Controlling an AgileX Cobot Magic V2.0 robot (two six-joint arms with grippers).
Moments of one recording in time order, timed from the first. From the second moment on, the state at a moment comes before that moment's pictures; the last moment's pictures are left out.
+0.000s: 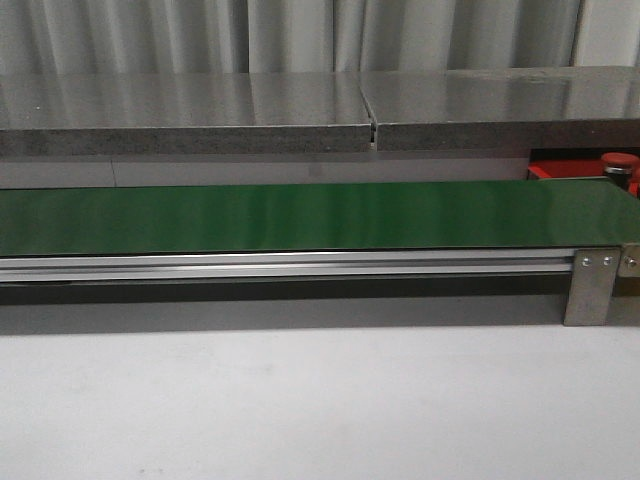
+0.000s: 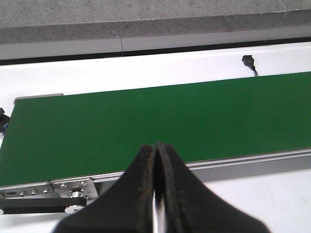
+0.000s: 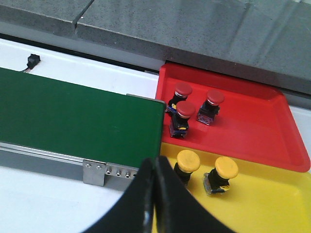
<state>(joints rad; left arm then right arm) -0.04 0.76 -0.69 -0.20 0.51 0.20 -0.08 0.54 -0.66 0.10 0.56 -0.26</state>
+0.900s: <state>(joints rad) 0.43 1.58 -1.27 -0.30 0.74 0.05 -0.08 0.54 -0.66 0.10 0.56 -0.26</state>
